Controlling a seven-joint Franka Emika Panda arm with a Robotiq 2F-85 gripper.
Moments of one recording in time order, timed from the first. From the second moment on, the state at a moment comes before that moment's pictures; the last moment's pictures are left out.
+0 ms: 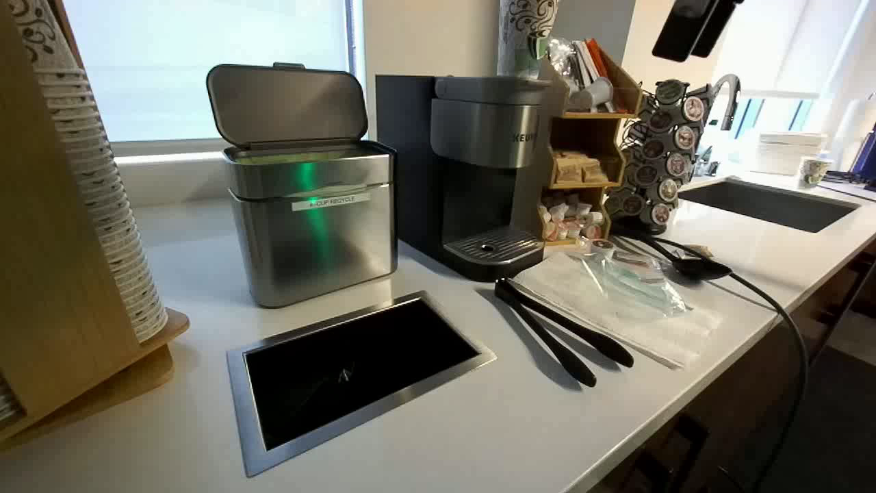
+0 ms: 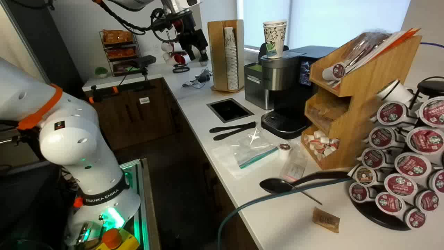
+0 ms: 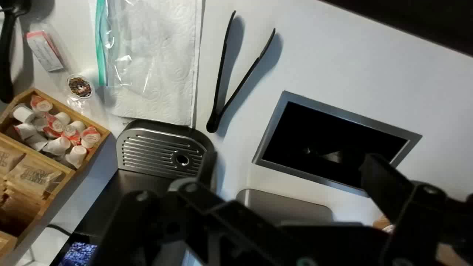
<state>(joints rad) 0.14 -0.57 0.25 -2.29 -0.01 1.98 0.09</state>
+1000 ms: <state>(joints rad) 0.10 -0.58 0.25 -2.29 -0.10 1.98 0.20</state>
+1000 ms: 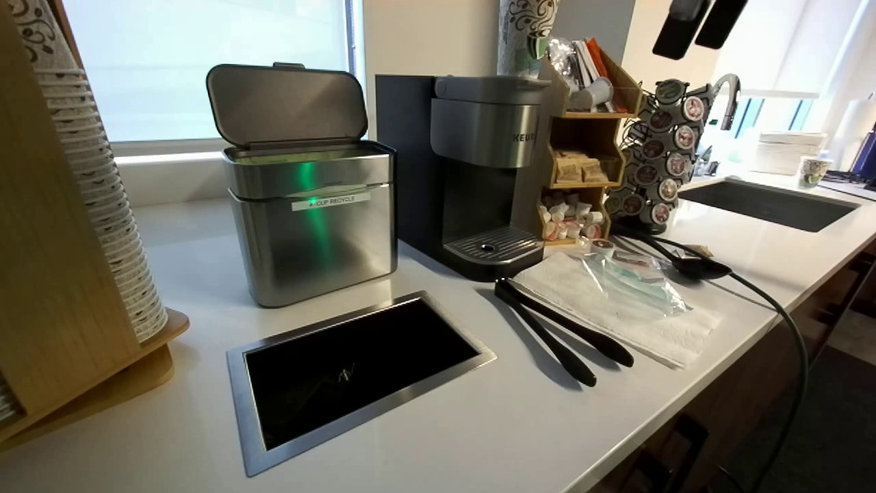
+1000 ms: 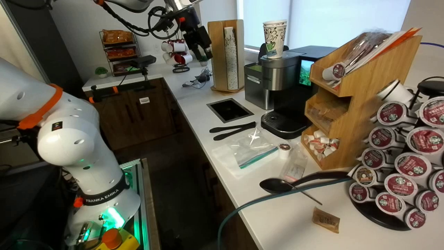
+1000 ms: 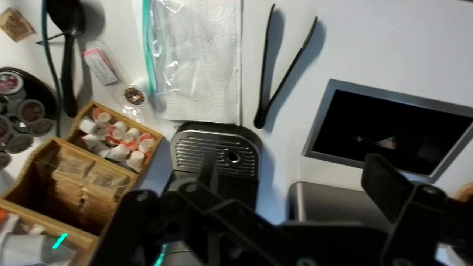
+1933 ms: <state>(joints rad) -0.09 -0.65 0.14 -2.33 -0.31 1.99 0.28</state>
